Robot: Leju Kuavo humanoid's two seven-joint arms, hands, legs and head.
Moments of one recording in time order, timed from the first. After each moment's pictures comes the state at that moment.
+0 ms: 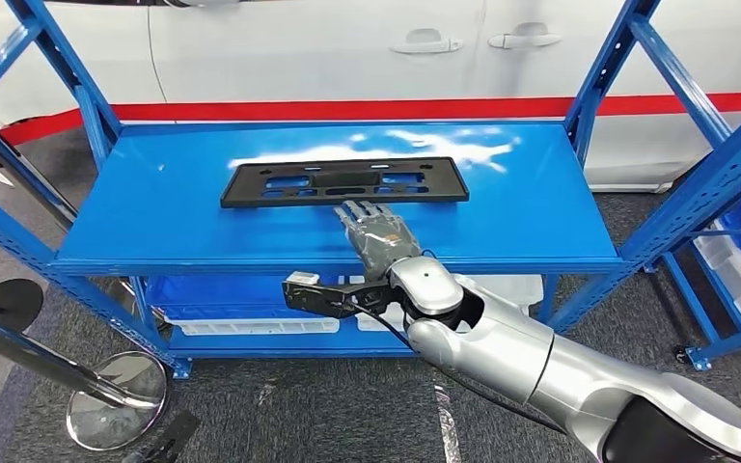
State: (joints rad) left arm -0.13 -0.11 1.13 -0.12 -1.57 0.26 -0.17; right arm -0.95 0.00 1.13 -0.91 0.59 0.08 0.36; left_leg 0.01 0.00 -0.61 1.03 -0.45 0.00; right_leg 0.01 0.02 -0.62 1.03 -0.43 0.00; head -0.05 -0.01
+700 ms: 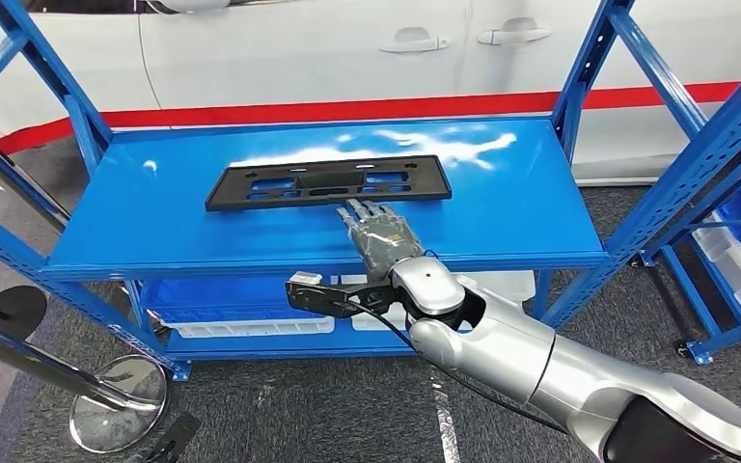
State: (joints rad) left arm -0.13 -0.12 1.13 -0.12 -1.57 0.26 -0.17; right arm -0.94 -0.01 1.12 -0.91 0.60 0.08 0.37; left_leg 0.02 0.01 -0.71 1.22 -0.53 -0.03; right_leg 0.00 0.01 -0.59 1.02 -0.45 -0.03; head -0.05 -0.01
